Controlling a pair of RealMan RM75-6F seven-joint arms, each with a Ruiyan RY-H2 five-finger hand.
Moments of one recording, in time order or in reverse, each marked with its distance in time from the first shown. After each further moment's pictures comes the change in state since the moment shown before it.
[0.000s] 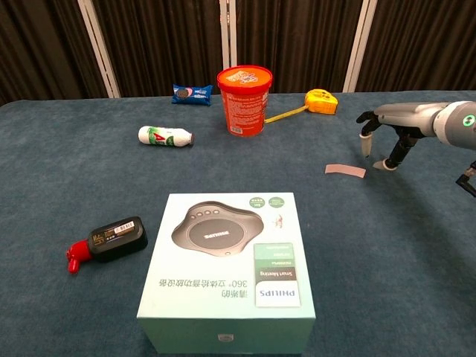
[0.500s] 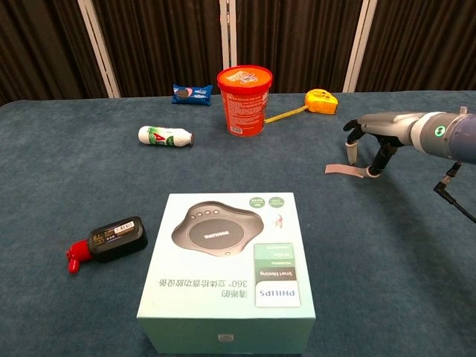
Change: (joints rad) left arm -0.009 -0.004 0.000 0.019 -0.019 -0.007 -0.008; right arm 0.042 -0.087 -0.001 0.087 0.044 -0.017 -0.030
